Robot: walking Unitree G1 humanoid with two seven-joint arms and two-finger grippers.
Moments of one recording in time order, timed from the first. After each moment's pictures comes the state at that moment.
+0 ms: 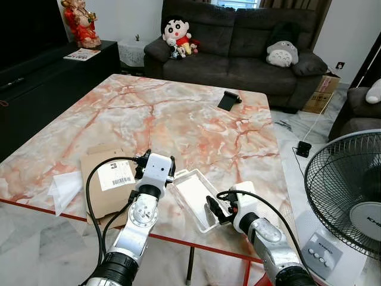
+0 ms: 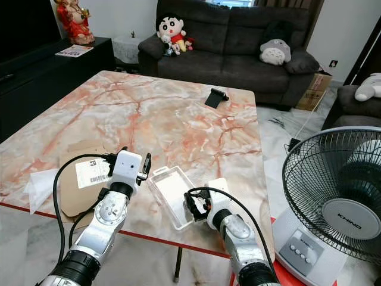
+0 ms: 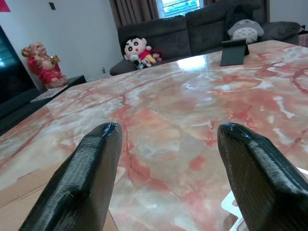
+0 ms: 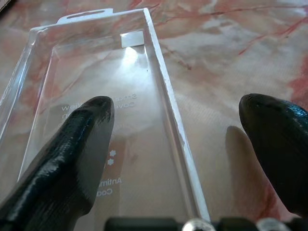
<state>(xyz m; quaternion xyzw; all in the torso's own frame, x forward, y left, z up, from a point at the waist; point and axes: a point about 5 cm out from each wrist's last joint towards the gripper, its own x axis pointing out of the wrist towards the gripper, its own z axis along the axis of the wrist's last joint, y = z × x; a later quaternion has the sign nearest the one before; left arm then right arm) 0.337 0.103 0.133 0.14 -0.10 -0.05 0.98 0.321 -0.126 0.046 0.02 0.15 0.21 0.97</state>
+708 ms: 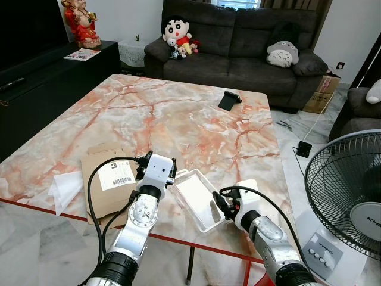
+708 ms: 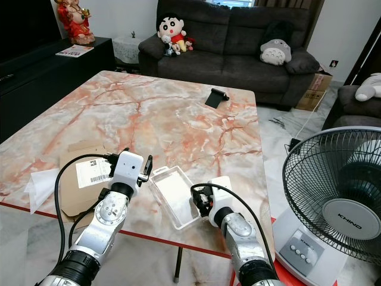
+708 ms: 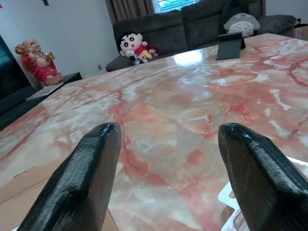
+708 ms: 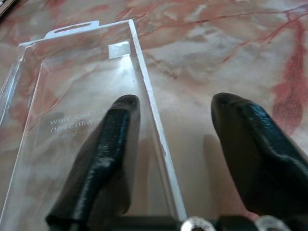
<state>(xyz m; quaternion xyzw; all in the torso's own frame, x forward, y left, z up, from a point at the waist) 0.337 0.103 0.131 0.15 -0.09 -0.06 0.98 0.325 -0.130 0.049 0.03 0.14 0.20 0.97</state>
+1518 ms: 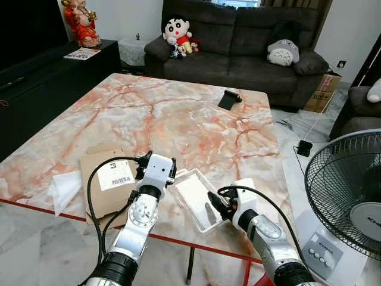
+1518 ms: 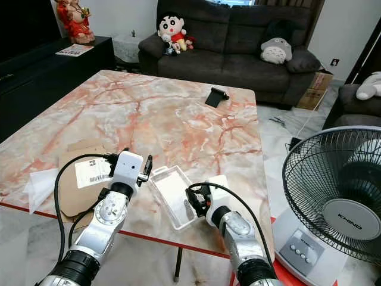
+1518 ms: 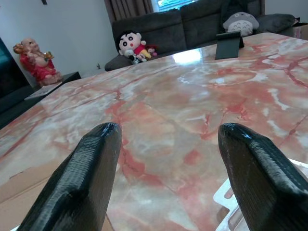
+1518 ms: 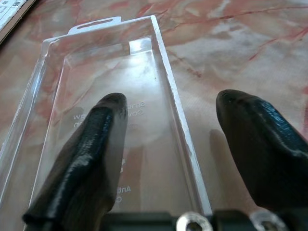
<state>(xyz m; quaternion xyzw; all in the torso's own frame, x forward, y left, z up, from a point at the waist) 0.337 0.103 0.131 0.14 -0.09 -0.06 0.98 0.323 -0.121 0.050 0.04 0.15 0.24 0.96</state>
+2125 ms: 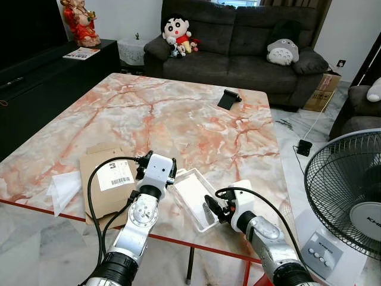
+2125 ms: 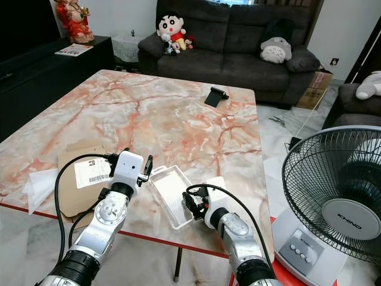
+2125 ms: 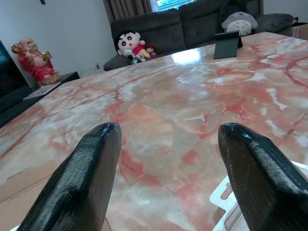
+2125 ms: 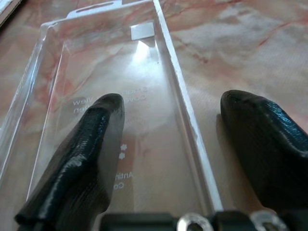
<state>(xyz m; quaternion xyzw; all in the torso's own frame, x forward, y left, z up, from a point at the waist) 0.337 0.103 0.131 0.14 -0.09 -0.06 0.98 0.321 -0.119 0.045 0.04 0.16 0.24 0.96</state>
